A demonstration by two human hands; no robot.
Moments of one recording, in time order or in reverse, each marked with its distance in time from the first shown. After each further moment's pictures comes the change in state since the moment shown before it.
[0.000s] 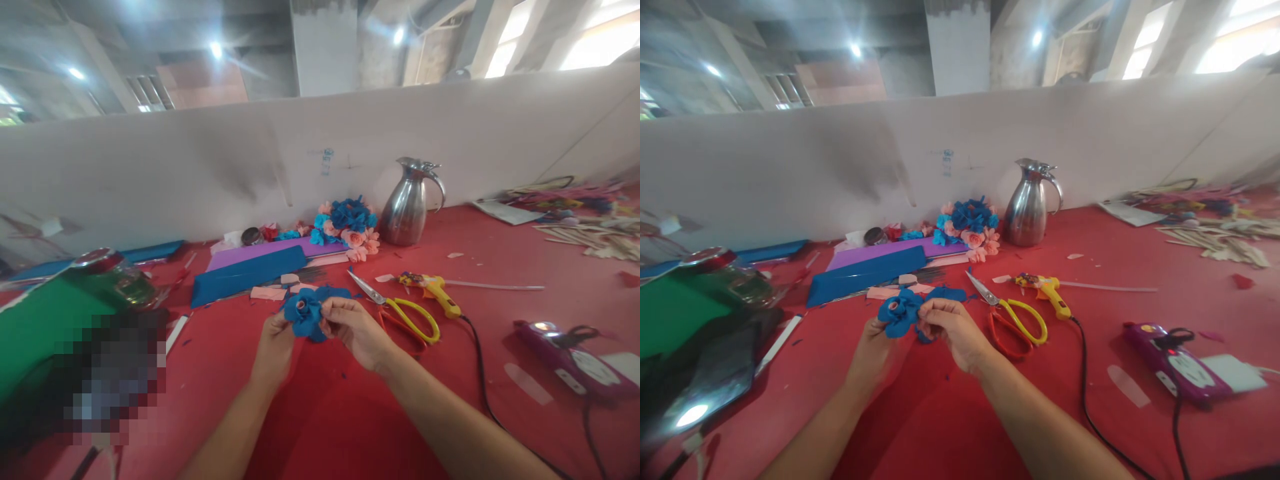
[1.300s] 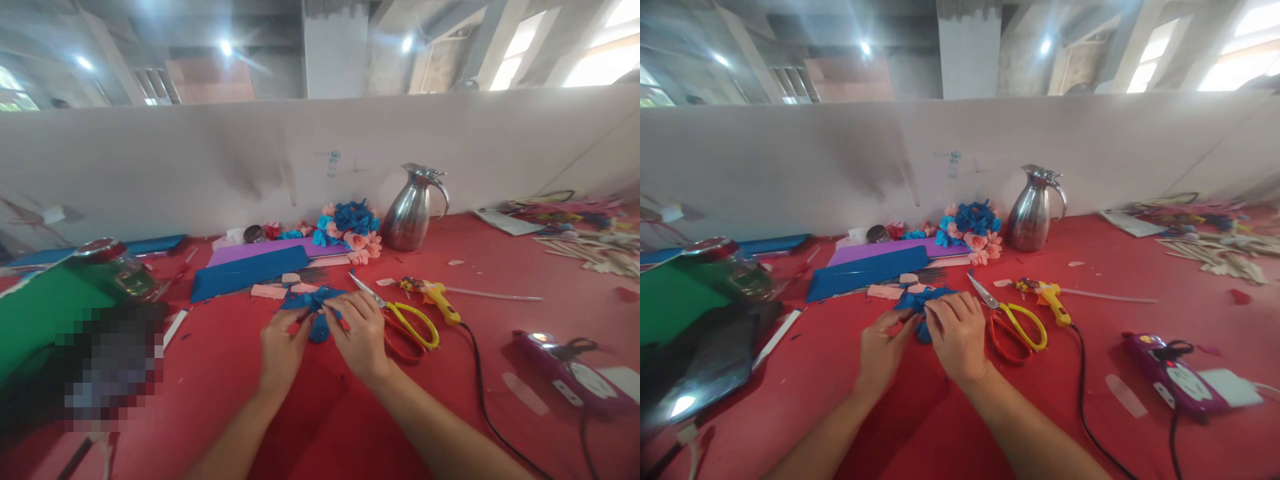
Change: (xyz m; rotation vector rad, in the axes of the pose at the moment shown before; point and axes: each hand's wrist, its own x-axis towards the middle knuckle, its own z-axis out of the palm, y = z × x) left_hand -0.008 -0.005 0.002 0.784 0.238 0.269; right_hand -0.006 0.013 -0.006 -1.409 0.409 -0.994
